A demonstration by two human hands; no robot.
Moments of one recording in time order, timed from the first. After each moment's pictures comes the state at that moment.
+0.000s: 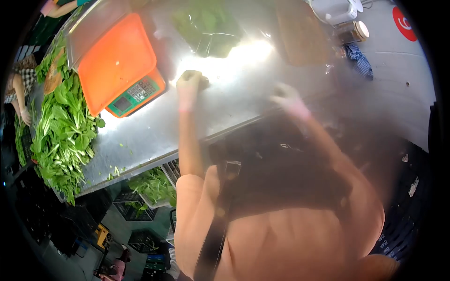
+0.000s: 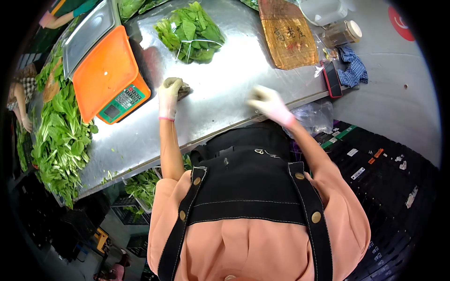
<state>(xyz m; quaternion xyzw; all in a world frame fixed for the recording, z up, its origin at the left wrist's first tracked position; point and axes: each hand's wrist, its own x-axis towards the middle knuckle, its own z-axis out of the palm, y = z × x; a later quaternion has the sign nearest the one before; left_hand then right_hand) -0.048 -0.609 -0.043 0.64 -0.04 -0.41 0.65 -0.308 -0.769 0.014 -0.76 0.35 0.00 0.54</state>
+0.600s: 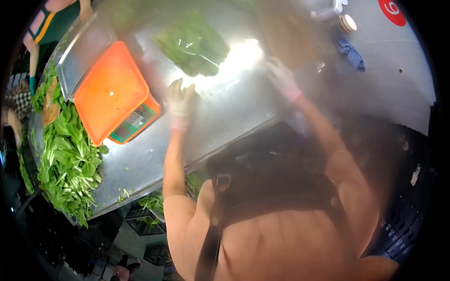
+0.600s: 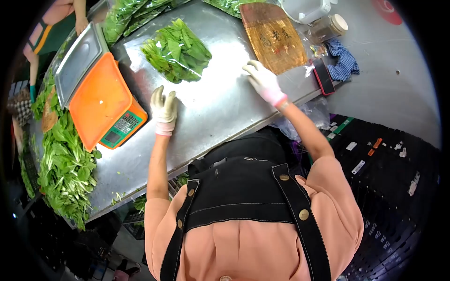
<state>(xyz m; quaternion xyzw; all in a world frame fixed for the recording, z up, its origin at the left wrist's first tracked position) -0.019 -0.611 -0.073 0.73 -0.58 0.19 0.30 -0.275 -0.836 -0.001 -0.94 0.25 -0.18 0.15</state>
